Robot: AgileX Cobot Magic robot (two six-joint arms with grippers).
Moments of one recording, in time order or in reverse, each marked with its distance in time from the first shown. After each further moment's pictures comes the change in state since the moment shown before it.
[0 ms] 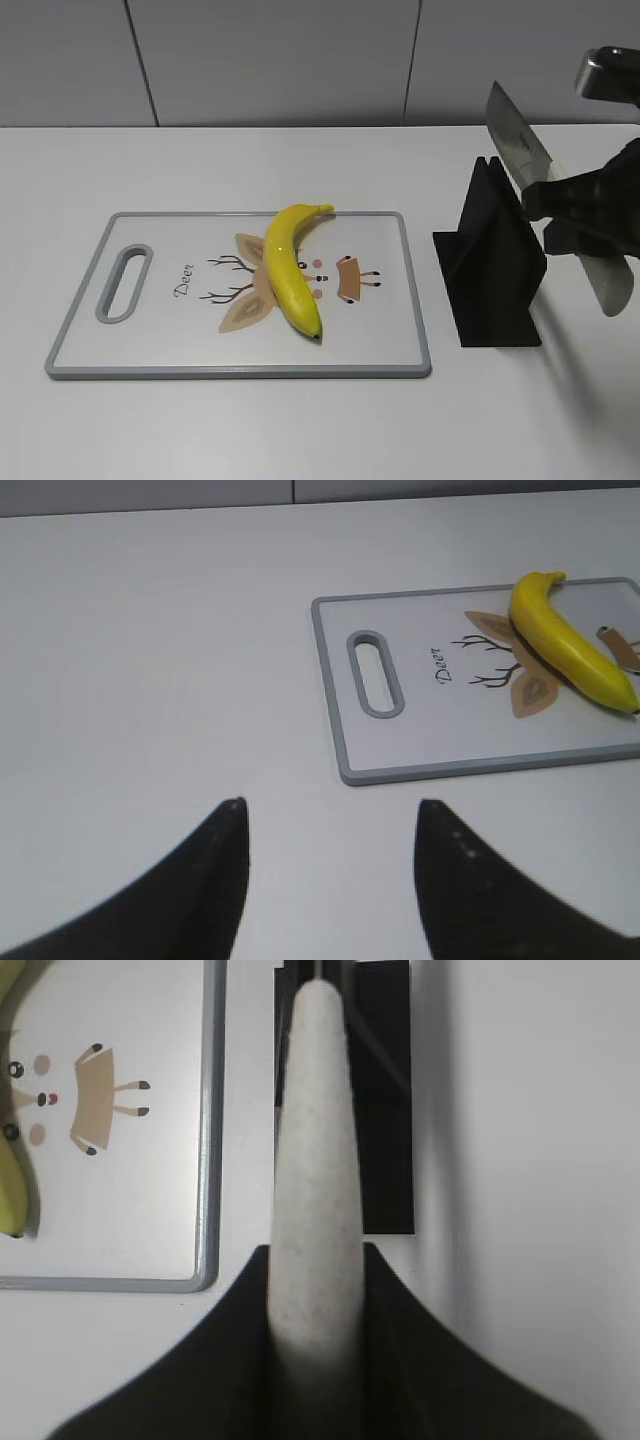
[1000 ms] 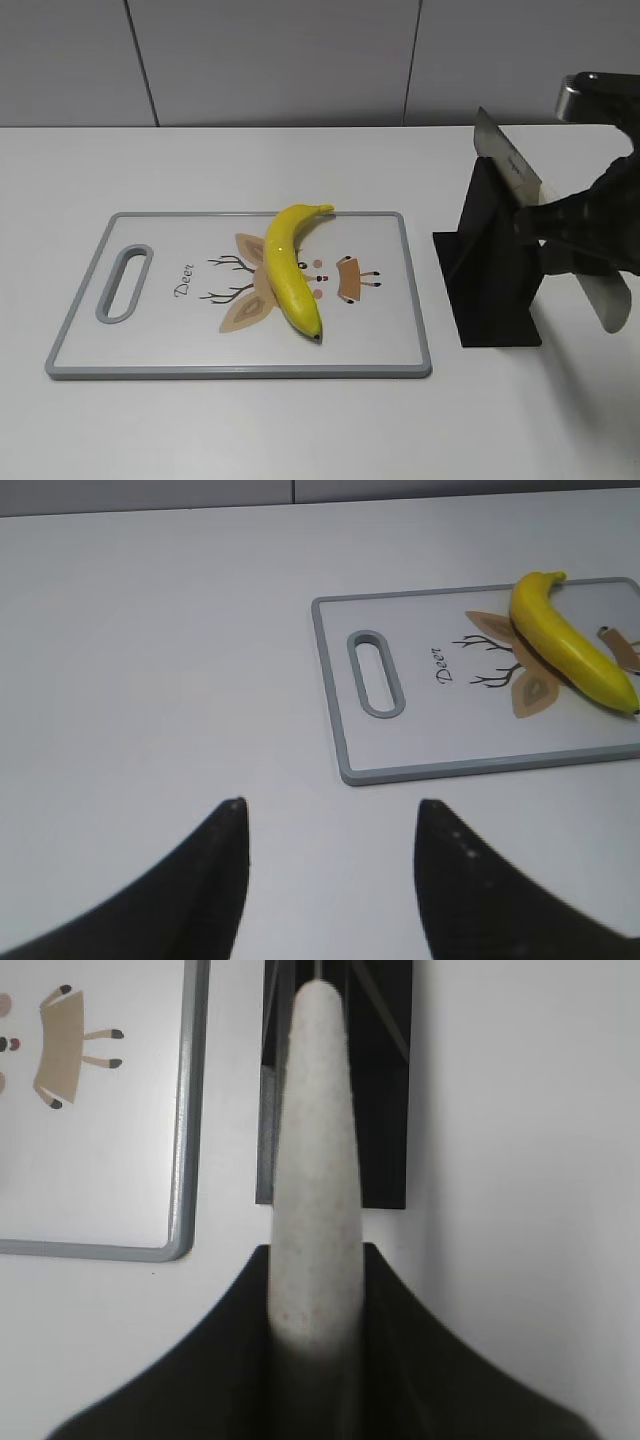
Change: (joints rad) left arm 0.000 0.000 0.000 0.000 0.000 0.000; right arm 0.002 0.054 0.001 0.009 0.024 -0.056
